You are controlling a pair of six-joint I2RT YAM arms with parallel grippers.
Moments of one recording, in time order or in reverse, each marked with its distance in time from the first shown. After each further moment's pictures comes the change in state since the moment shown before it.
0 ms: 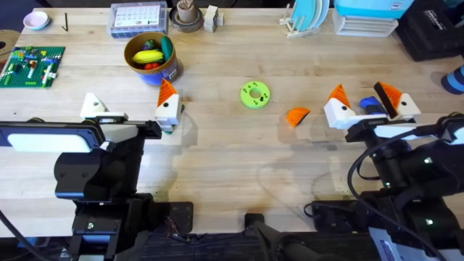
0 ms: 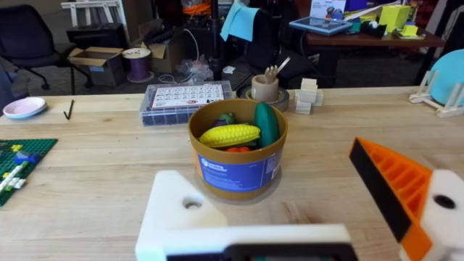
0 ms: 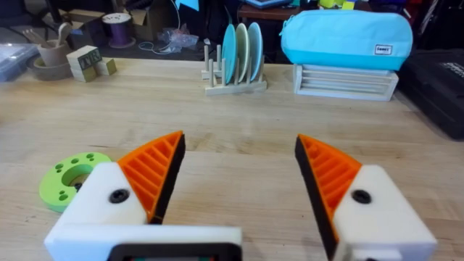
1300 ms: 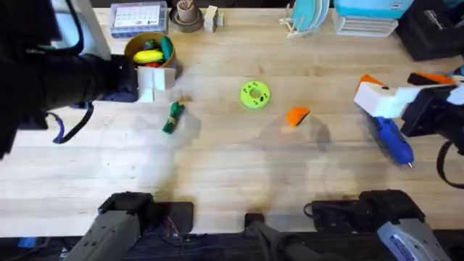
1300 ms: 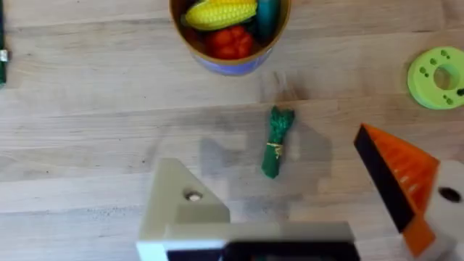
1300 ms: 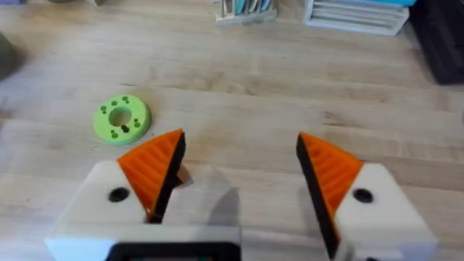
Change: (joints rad) left arm 0.000 0.900 0.994 -0.936 0.031 0.030; right arm 0.000 0.491 0.794 -0.757 -0.023 -0.017
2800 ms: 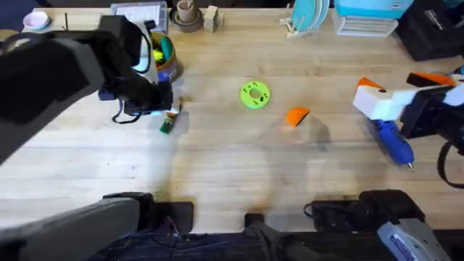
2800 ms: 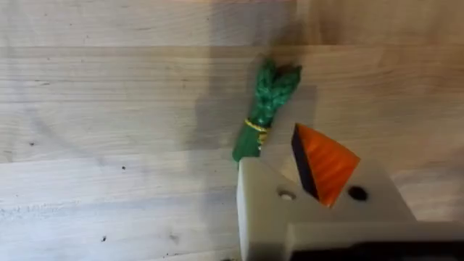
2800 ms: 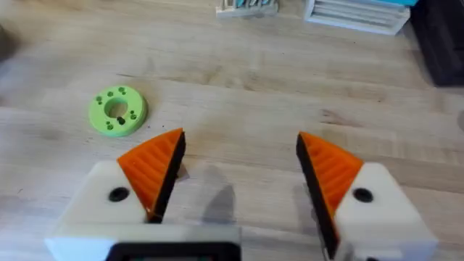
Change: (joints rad) left arm 0.000 0.494 -0.117 0.088 0.118 -0.115; right arm 0.000 0.011 0.004 -0.012 0.000 -0.051
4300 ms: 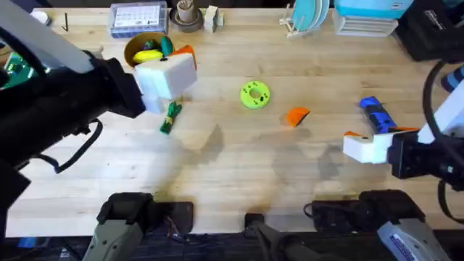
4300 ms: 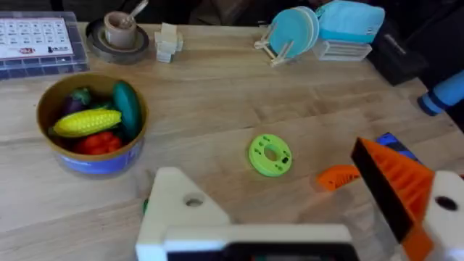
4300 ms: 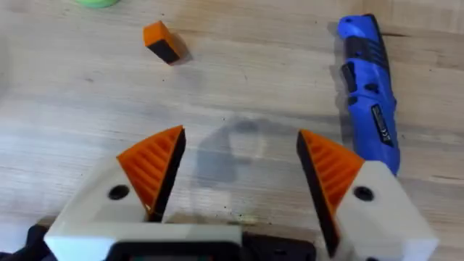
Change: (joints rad) left arm 0.000 -0.794 -0.001 0.151 0.321 -0.056; right arm 0.000 0.000 0.000 -0.396 0.000 0.000
